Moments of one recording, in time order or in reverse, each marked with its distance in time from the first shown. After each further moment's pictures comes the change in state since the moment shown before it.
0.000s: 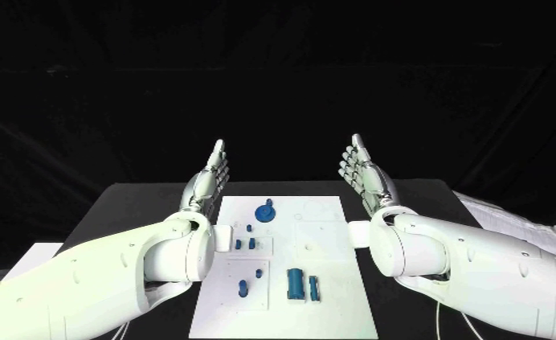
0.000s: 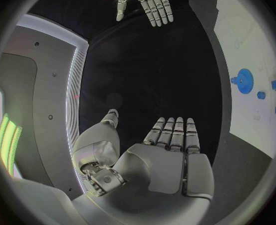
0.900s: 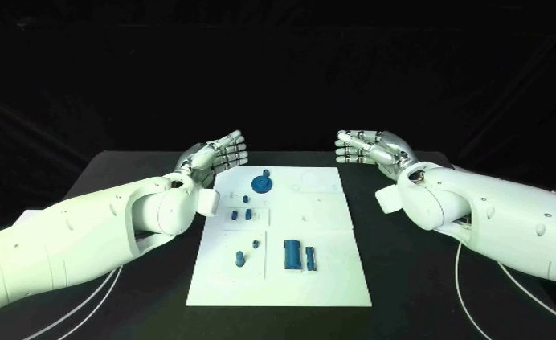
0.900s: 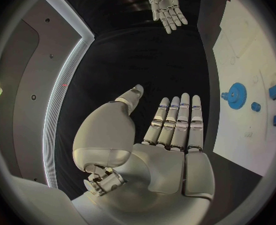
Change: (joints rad) left arm 0.050 -0.041 -0.014 -0.129 0.059 0.395 -0.124; left_hand 0.615 -0.021 0.194 -0.007 0.081 0.448 0.137 0.100 0.016 0.429 0.115 0.161 0.014 0.435 0.093 0.186 0.131 0.125 0.370 0.151 0.098 0.223; right arm 0.085 -0.014 -0.024 -0.198 -0.272 0.400 -0.195; right_hand 0.632 -0.006 0.162 0.005 0.106 0.454 0.124 0.015 0.120 0.494 0.076 0.098 0.131 0.530 0.019 0.116 0.171 0.125 0.486 0.123 0.184 0.094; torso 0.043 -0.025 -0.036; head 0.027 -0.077
